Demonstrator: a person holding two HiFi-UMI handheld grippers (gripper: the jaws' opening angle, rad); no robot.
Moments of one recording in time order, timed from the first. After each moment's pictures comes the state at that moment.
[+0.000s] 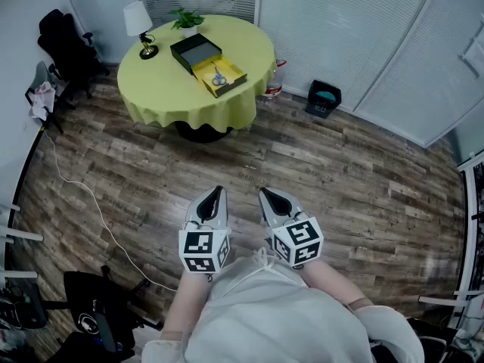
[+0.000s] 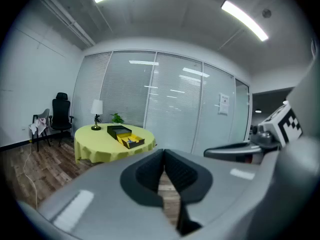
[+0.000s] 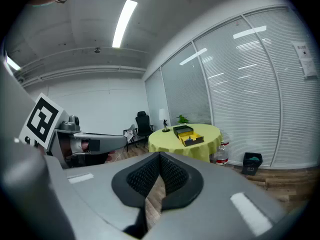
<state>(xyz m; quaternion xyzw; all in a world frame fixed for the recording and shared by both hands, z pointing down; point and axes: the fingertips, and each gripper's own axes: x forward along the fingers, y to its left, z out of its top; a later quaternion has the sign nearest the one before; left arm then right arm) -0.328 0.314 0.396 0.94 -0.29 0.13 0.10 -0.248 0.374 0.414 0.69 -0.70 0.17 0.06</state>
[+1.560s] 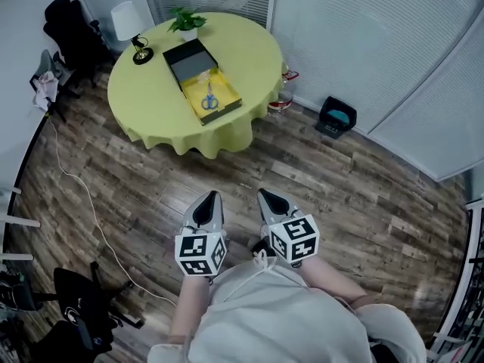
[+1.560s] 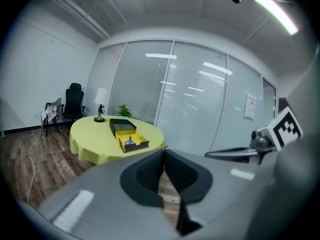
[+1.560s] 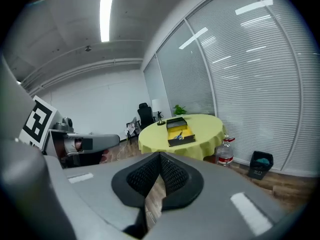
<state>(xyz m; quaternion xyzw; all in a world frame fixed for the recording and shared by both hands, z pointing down) -0.148 0.186 0.439 0.90 -0.38 0.13 0.16 -0.045 0.233 0.465 0.63 -0.73 0.23 0.09</state>
